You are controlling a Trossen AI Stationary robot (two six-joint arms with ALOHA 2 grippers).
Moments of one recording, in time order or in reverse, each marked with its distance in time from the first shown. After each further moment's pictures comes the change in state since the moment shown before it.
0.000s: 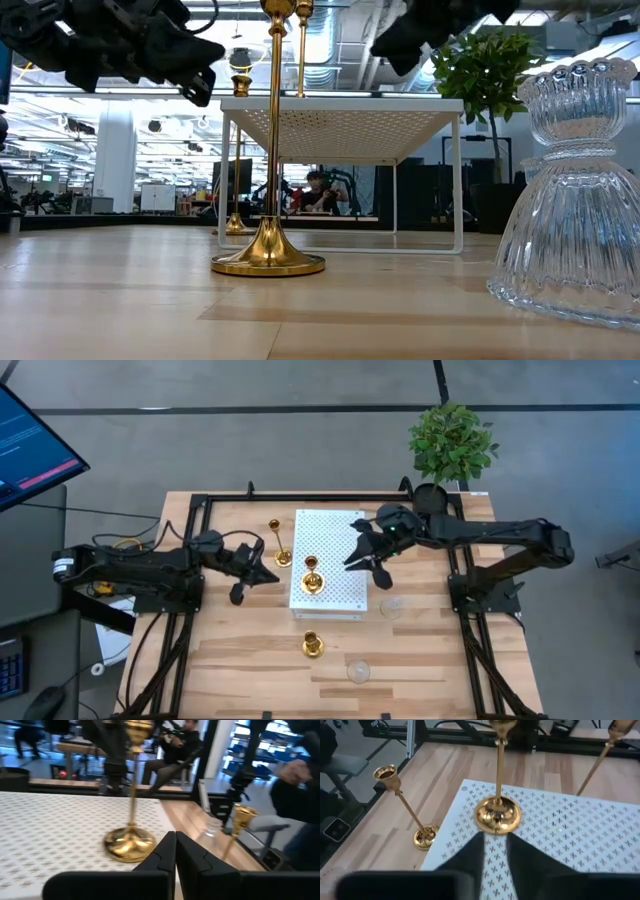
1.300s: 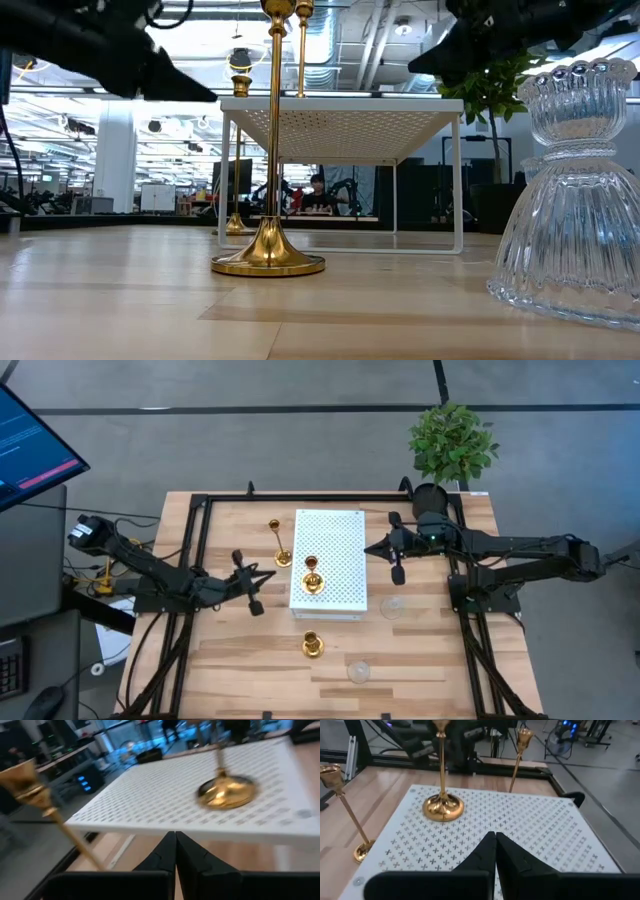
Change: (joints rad) left arm -0.597 0.089 0.000 -0.110 -1.358 0.209; right arm -0.043 -0.340 -0.421 0.354 0.228 0.027
